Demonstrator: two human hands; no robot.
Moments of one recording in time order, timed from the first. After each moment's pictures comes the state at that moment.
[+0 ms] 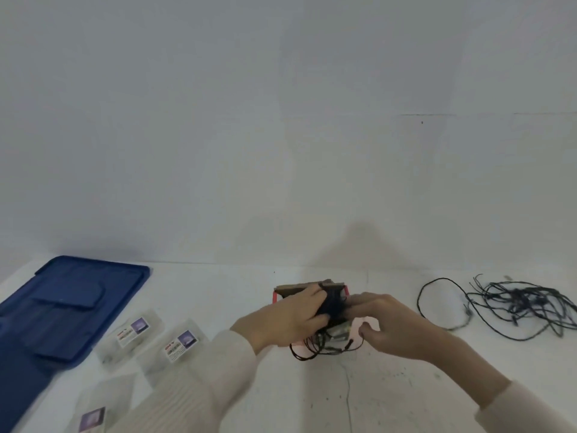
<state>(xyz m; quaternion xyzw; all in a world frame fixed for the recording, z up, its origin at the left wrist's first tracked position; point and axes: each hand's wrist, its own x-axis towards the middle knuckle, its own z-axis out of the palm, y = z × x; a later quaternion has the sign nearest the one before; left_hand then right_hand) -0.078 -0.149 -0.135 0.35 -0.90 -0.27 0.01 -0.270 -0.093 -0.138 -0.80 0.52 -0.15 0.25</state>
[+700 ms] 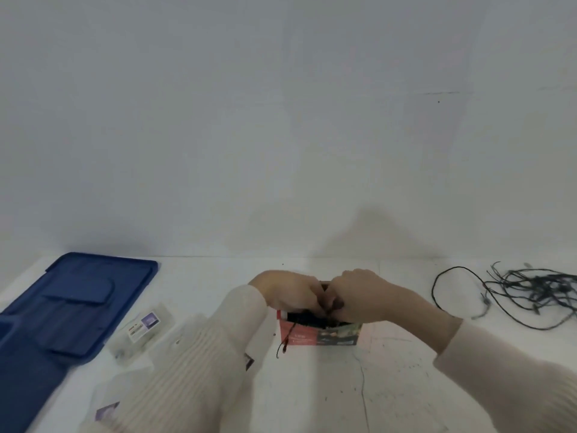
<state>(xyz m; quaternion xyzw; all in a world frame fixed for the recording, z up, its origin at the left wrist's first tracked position) -0.080 -0.180 -0.119 0.41 -0.76 -0.47 -0.19 -0.212 -0.138 -0.119 -0.83 0.54 0.11 0.13</state>
